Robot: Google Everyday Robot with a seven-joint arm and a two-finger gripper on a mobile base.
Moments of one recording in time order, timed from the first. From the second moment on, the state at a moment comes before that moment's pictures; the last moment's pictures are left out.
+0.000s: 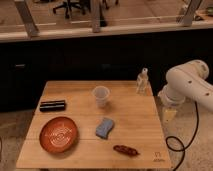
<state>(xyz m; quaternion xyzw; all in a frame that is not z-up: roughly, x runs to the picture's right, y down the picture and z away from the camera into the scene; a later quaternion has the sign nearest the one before) 0.284 0.105 0.684 -0.28 0.02 0.02 0.96</state>
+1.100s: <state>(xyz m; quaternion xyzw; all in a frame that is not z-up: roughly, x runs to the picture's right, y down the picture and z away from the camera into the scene) 0.206 0.139 0.695 -0.30 -0.03 -0.04 0.95</state>
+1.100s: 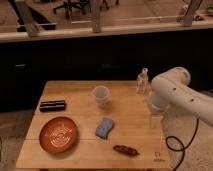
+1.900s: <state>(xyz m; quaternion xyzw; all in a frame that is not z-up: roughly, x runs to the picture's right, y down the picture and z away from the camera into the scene) 0.174 0.206 0.712 -0.33 -0.07 -0.09 0.94</state>
